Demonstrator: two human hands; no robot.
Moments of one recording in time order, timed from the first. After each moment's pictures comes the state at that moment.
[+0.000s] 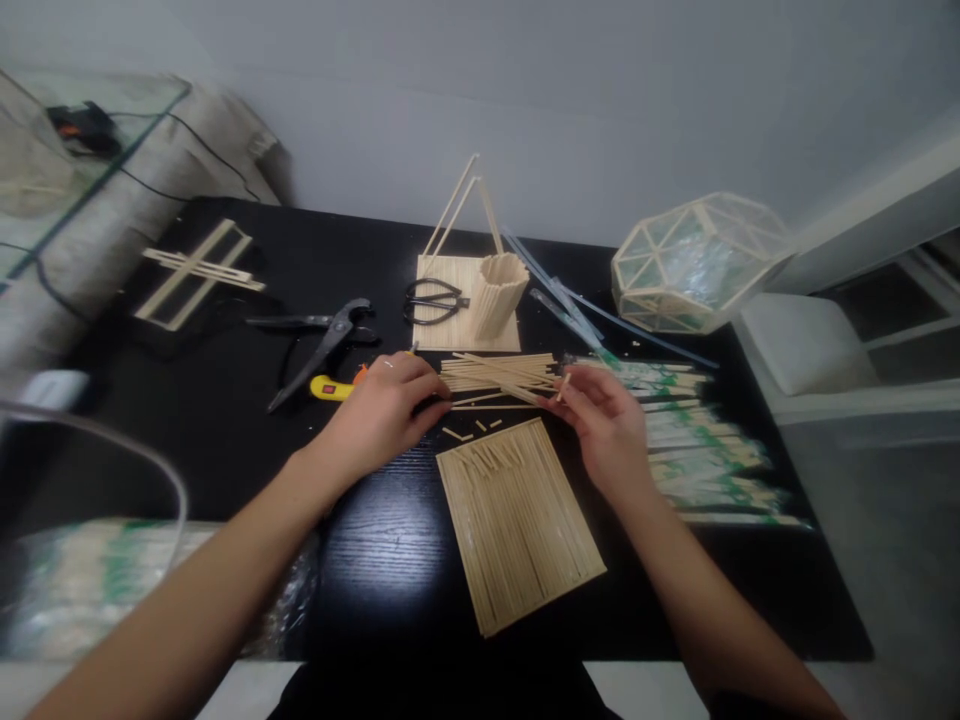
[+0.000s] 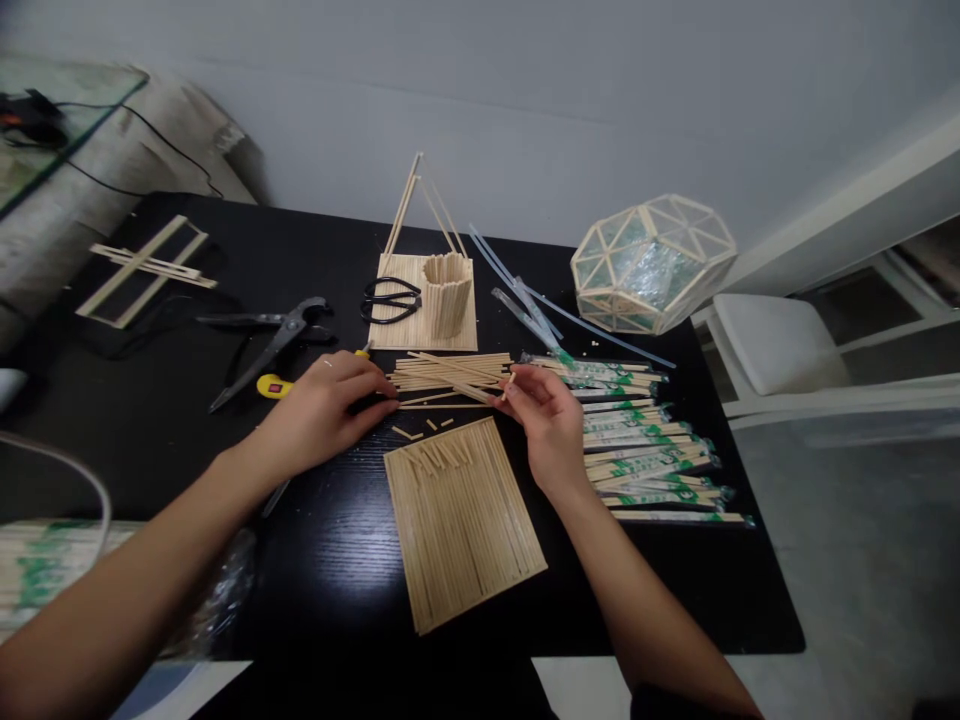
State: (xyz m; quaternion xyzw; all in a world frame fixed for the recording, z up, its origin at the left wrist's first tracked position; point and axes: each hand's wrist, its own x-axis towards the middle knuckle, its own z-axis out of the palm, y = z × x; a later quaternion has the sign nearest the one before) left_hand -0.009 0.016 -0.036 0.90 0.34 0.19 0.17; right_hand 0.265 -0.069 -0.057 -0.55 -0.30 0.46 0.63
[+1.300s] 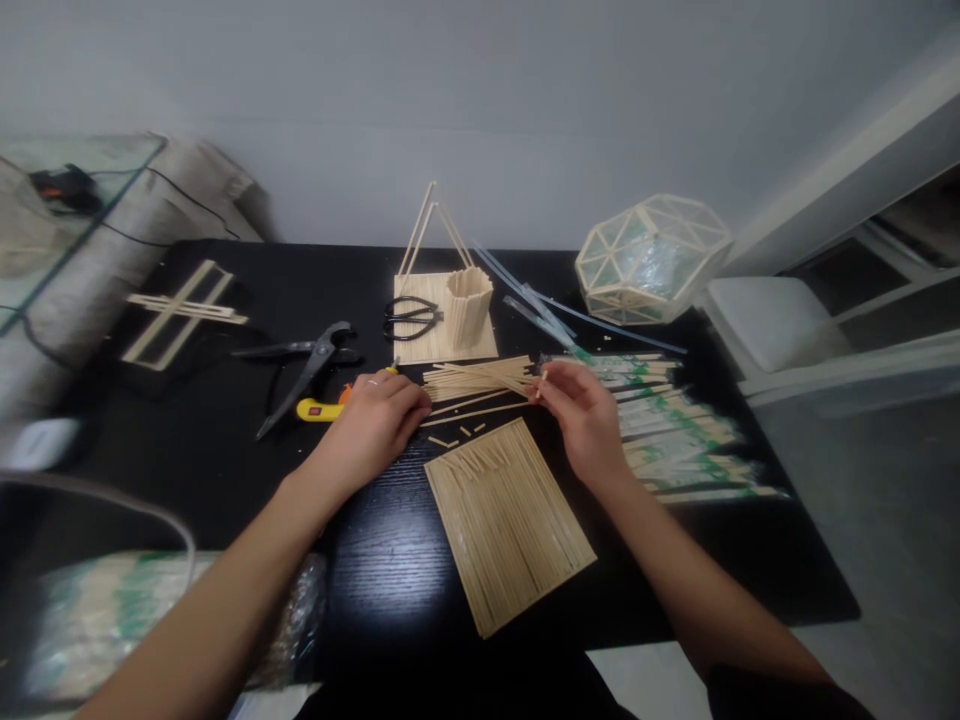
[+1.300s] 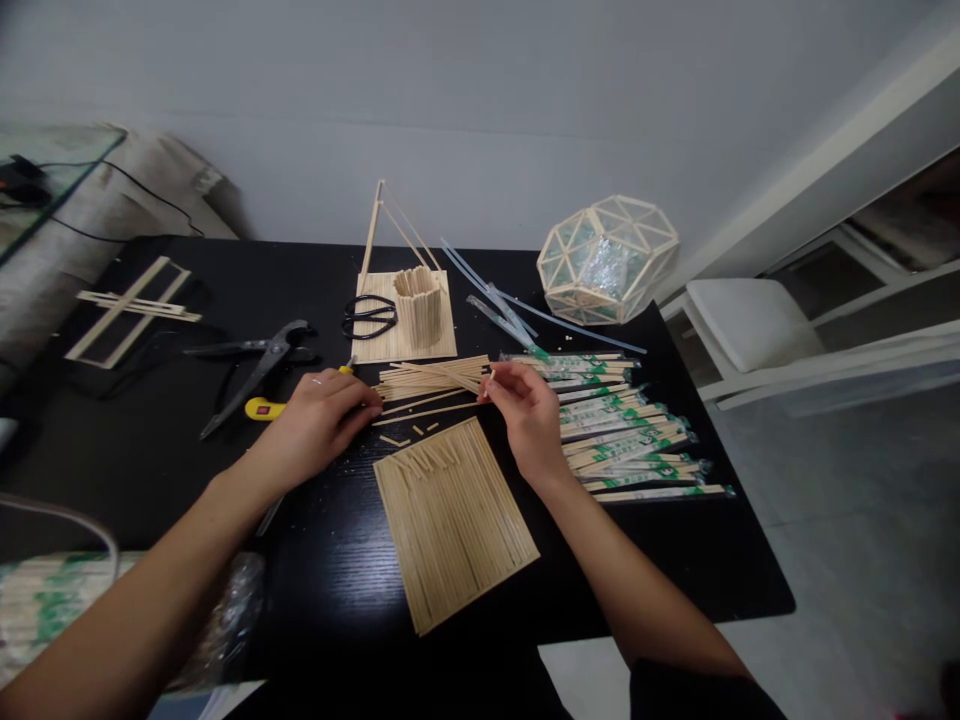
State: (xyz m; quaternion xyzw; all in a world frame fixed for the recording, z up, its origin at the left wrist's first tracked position) left_hand -0.007 0.019 -0.041 0.92 0.32 0.17 0.13; right_hand 0.265 -0.065 -0.058 -0.54 -0.32 0.42 0.65
